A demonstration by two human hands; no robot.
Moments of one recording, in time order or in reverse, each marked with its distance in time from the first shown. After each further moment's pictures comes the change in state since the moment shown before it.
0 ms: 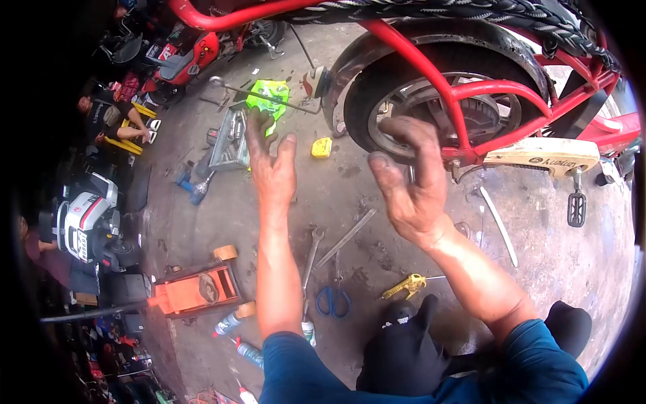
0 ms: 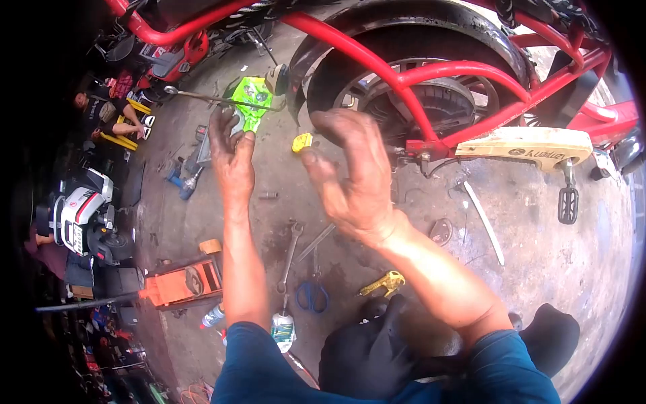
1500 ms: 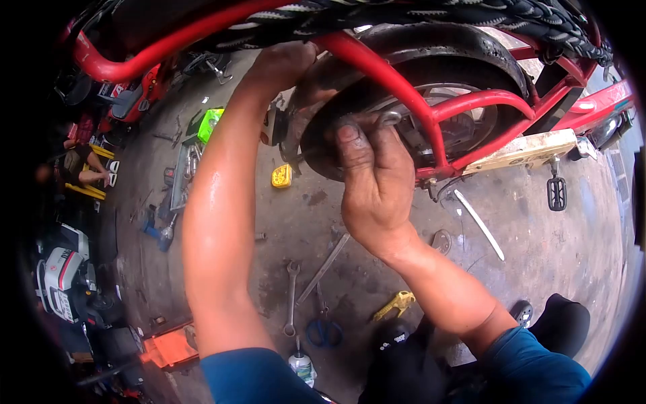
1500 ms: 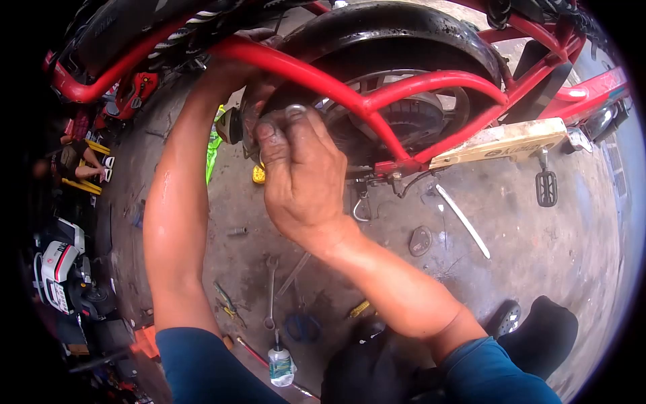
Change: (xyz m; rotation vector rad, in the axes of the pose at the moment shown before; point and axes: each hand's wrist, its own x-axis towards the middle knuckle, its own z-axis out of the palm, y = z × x) left_hand 0.183 -0.021 0.138 0.473 -0.757 0.607; right_hand 0.035 0.013 0.037 0.018 0.226 0.340
